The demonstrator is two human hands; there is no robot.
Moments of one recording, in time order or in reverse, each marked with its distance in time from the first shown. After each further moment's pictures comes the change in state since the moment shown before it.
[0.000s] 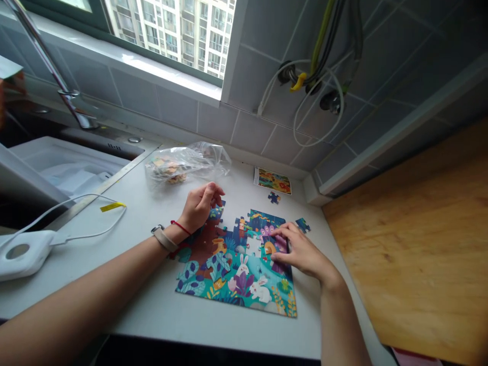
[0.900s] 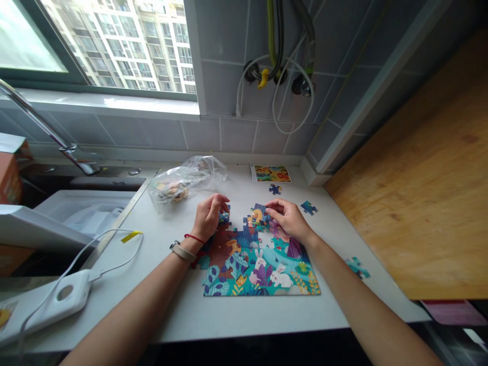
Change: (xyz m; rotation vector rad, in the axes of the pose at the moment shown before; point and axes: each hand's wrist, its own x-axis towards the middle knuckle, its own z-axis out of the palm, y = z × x) left_hand 0.000 -0.008 -0.003 0.165 -0.145 0.031; right_hand 0.059 -0.017 0.044 0.664 0.384 -0.053
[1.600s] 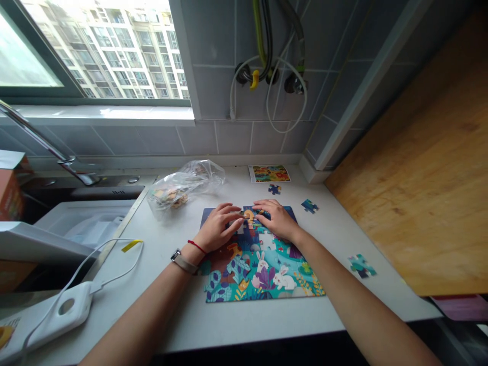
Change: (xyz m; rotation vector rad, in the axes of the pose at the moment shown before) left_hand -0.003 -0.006 0.000 0.467 -0.503 0.347; right_hand 0.014 0.014 0.016 -0.539 -0.115 -0.305
